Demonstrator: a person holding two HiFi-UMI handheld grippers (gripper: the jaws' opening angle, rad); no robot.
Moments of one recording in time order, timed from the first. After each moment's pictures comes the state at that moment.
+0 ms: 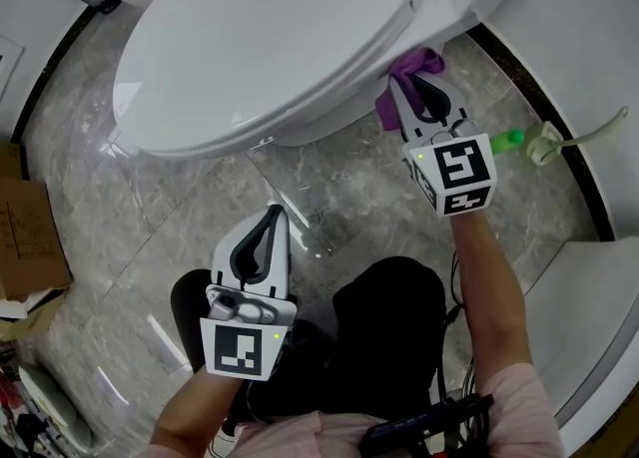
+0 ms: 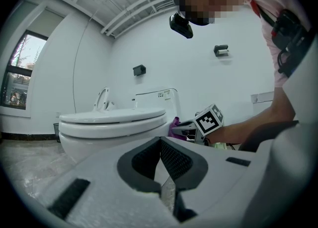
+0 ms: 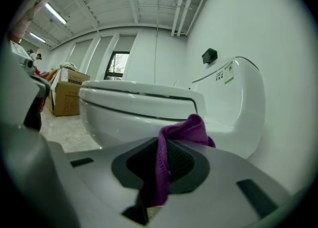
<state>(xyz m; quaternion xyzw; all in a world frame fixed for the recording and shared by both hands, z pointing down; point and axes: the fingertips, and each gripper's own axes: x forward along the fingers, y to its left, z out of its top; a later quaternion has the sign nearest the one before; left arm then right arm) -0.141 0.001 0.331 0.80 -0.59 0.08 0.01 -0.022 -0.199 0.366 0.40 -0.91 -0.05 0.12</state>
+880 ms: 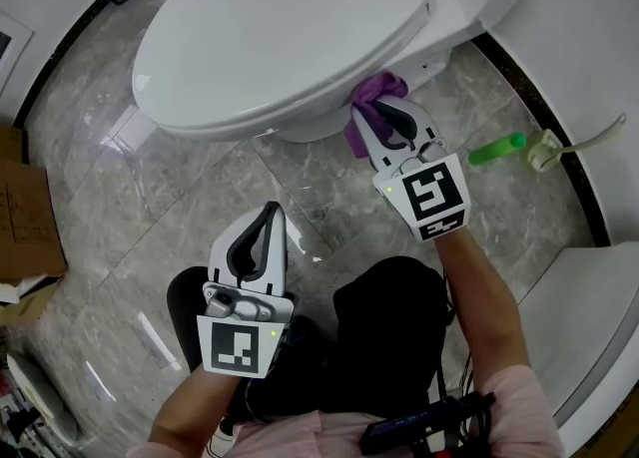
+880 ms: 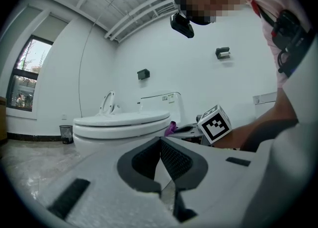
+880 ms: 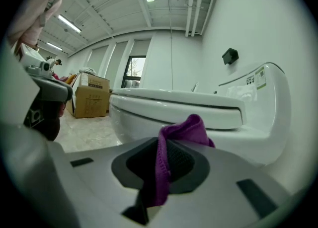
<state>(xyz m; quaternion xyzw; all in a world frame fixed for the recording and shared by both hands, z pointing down) -0.162 0.027 0.321 0.79 -0.61 0.06 0.00 -0.096 -0.125 0.359 0.30 -0.94 -0.06 0.12</state>
